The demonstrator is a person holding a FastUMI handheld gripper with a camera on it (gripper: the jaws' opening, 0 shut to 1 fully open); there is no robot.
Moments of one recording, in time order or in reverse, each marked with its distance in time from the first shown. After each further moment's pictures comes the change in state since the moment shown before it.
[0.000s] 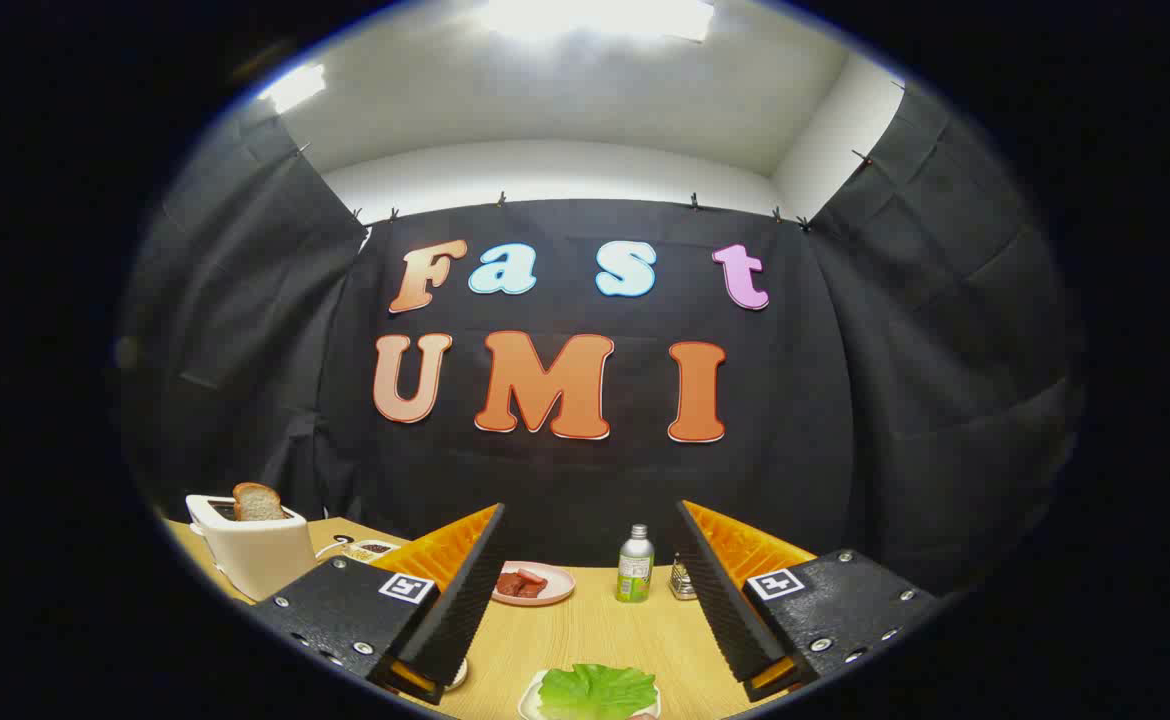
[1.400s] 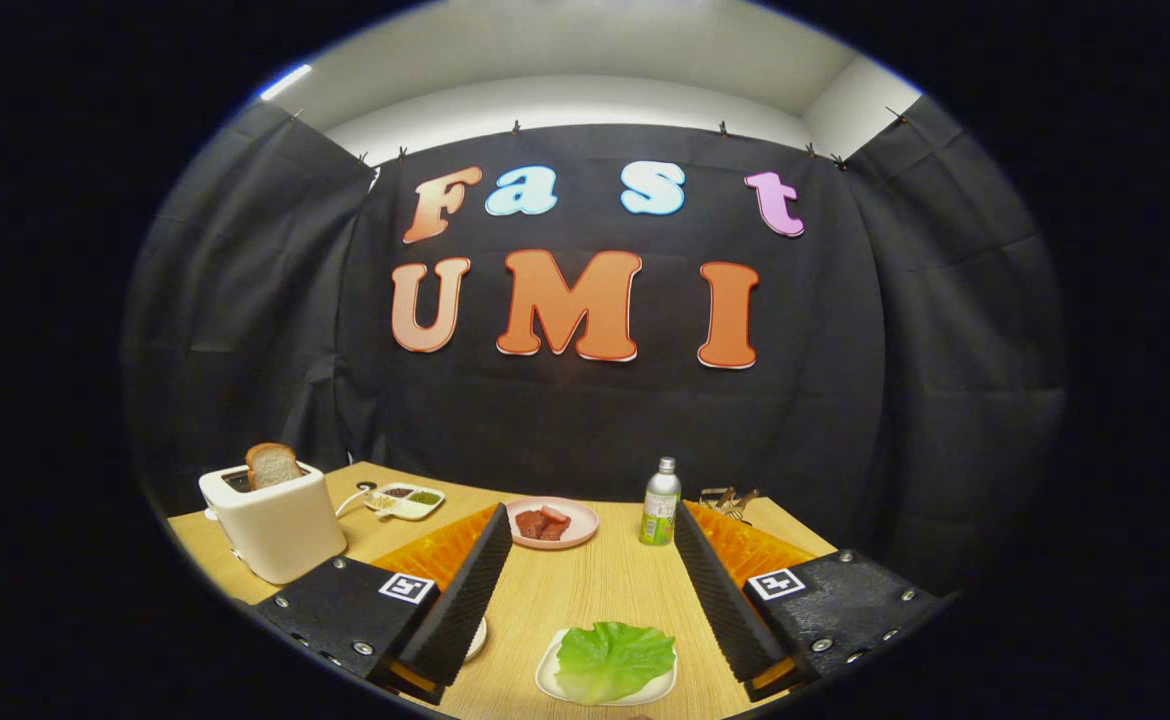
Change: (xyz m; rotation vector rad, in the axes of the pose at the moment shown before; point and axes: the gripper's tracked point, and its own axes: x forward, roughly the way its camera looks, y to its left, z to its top) arm 0.012 0.015 -0.055 -0.031 0.298 0.067
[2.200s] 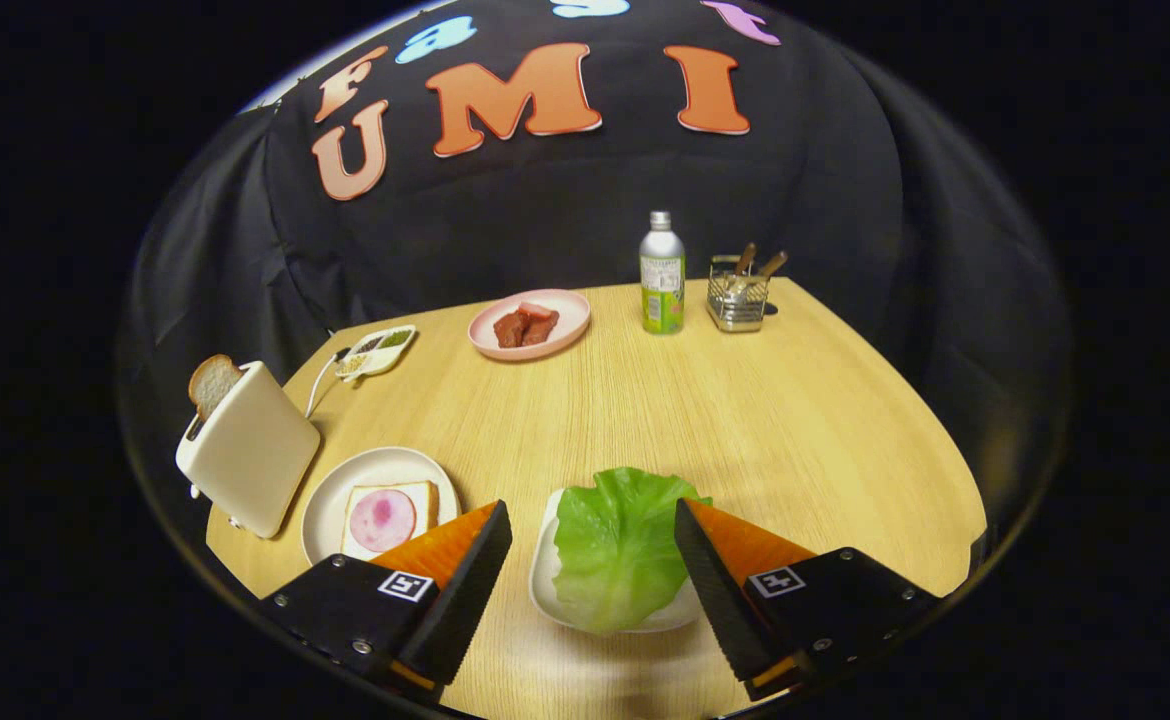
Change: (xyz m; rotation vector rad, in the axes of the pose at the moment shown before) arm 0.030 -0.005 -0.176 0.175 0.689 0.020
